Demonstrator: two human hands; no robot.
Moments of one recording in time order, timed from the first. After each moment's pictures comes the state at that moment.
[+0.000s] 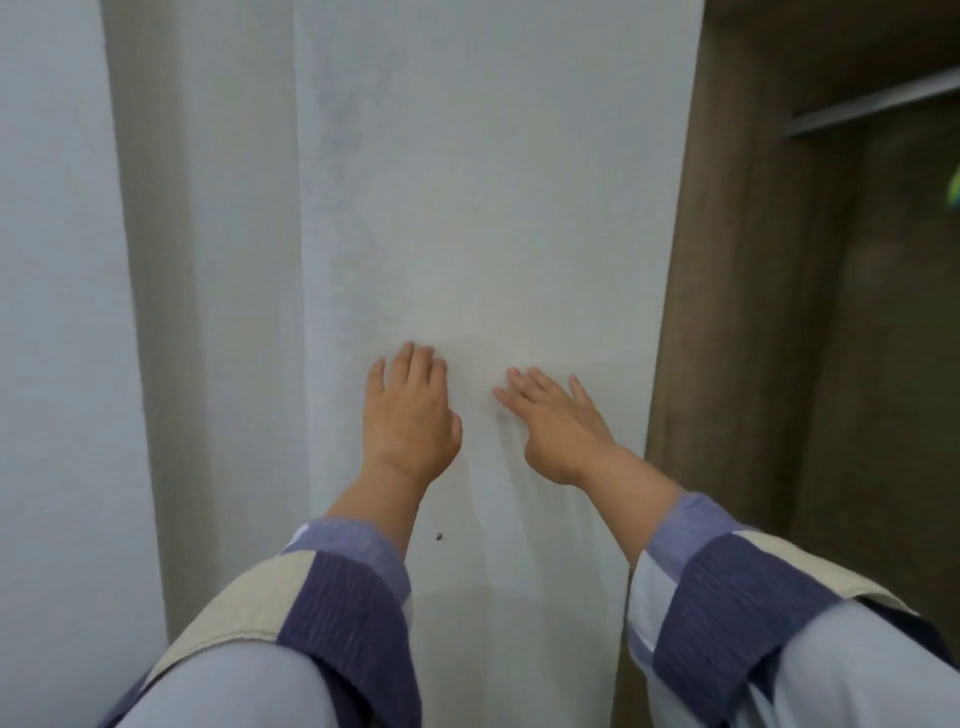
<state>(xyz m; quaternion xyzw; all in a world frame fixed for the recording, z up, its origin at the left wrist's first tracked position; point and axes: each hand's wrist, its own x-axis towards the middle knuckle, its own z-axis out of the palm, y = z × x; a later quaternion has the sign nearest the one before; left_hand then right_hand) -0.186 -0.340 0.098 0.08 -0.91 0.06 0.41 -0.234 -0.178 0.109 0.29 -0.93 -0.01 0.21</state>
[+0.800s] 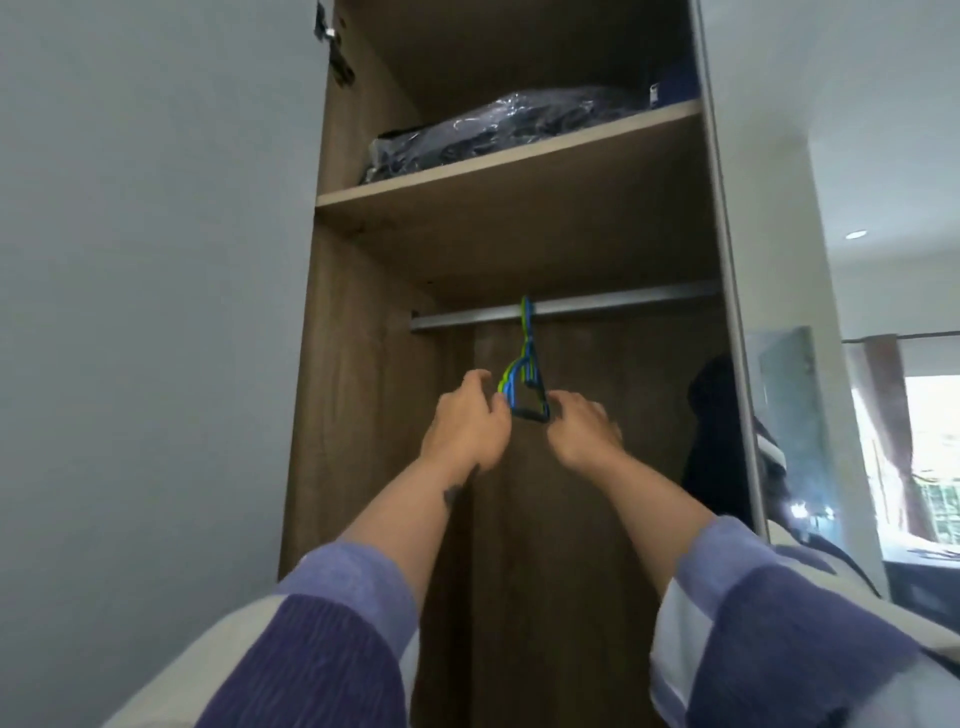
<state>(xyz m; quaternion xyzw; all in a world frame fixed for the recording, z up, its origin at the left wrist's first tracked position) -0.286 0.028 0.282 -0.32 -0.78 -0.45 0.30 -0.232 0.148 0.281 -0.14 -0.89 0.17 0.40</state>
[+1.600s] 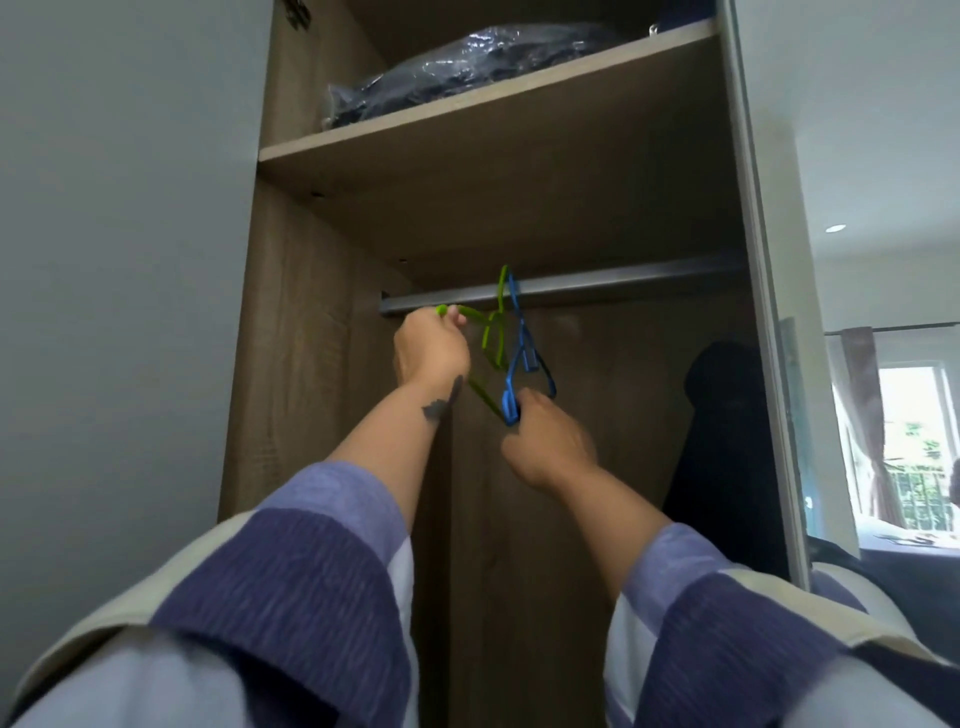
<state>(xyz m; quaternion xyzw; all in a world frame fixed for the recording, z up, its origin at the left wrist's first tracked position) -0.331 0.066 0.343 -0.23 -0.64 -0.66 0.32 -0.269 0.160 0.273 -0.11 -0.90 0.14 0.40</state>
